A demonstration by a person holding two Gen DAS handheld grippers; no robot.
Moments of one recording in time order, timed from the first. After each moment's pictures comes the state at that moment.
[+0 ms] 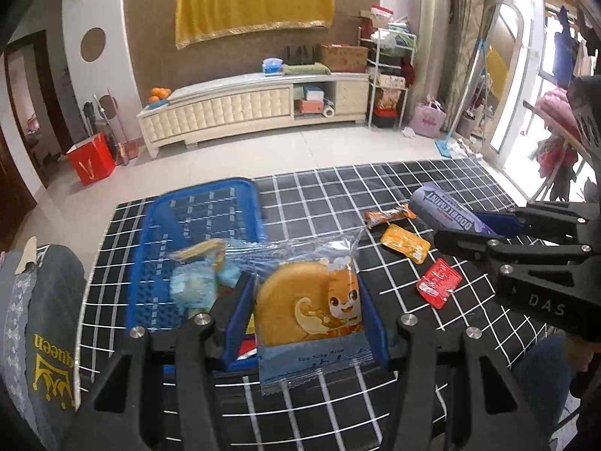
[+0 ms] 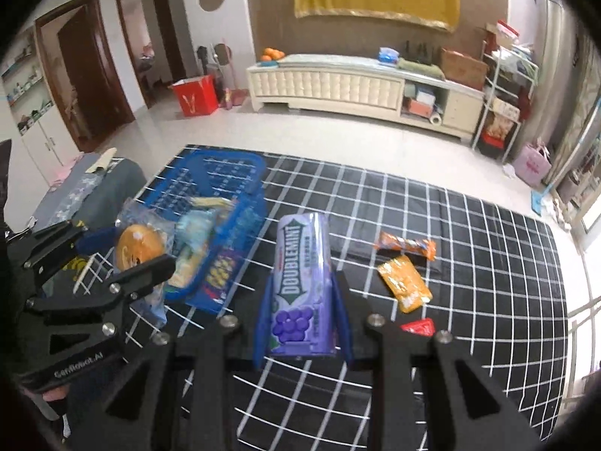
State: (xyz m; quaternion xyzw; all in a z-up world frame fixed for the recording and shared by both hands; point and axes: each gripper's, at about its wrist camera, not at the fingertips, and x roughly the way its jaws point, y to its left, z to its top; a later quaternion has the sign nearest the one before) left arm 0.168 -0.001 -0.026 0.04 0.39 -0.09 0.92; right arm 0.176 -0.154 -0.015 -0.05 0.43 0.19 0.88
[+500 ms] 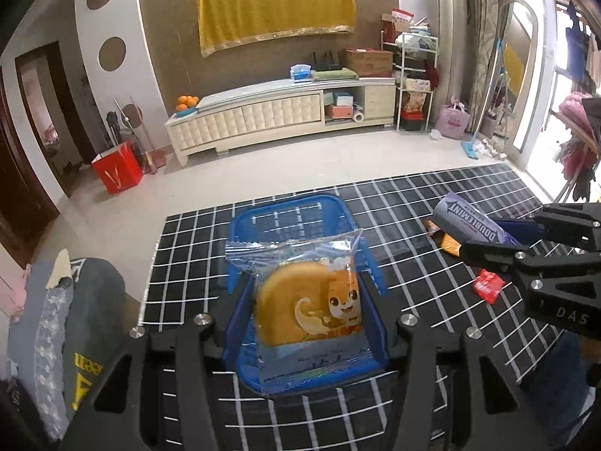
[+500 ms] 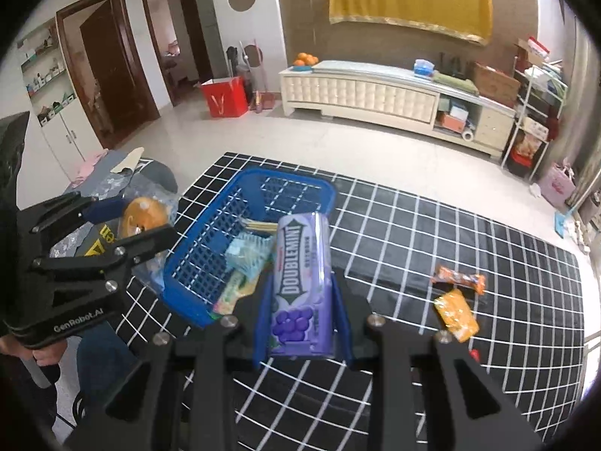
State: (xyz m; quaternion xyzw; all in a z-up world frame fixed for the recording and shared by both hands) left arm 0.187 0.090 -0.005 0.07 0.38 -0.05 0.92; right arm 0.196 -0.080 -0.009 -0.05 0.43 0.23 0.87
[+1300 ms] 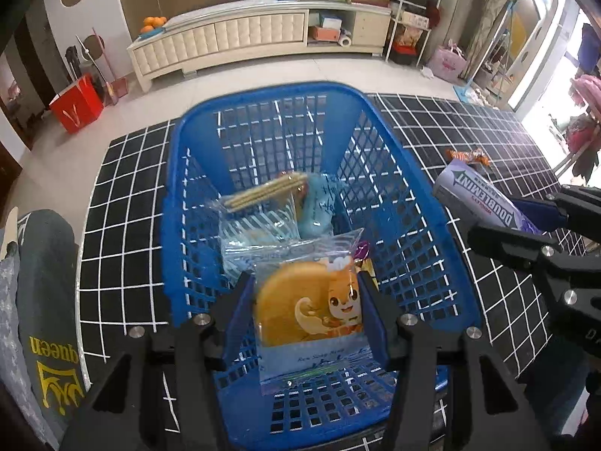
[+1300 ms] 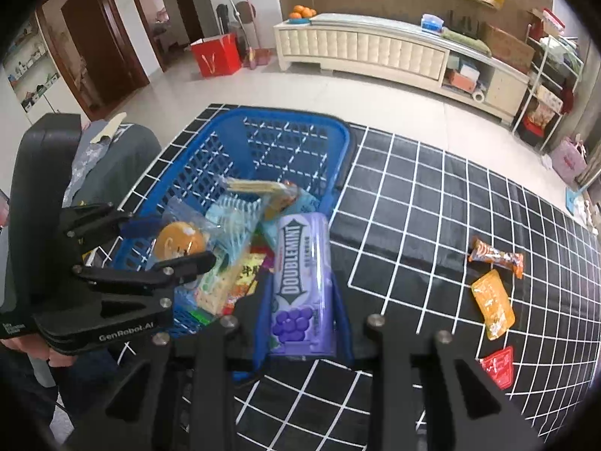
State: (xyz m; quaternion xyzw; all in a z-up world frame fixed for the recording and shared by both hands) left arm 0.257 0.100 -0.120 0.03 0.52 -0.10 0.85; right arm 0.231 -0.054 -0.081 -0.06 0.51 0.22 0.83
